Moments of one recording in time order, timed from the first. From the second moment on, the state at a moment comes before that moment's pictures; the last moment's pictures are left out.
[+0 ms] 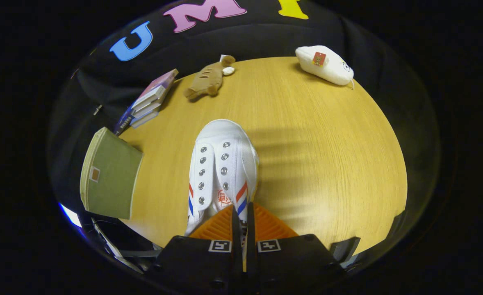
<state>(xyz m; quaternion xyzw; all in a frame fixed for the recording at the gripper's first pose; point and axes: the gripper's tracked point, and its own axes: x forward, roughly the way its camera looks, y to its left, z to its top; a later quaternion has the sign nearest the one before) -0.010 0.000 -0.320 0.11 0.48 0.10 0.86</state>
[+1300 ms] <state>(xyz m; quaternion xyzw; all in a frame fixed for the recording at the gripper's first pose) -0.023 0.374 -0.159 0.19 0.43 0.15 0.87</state>
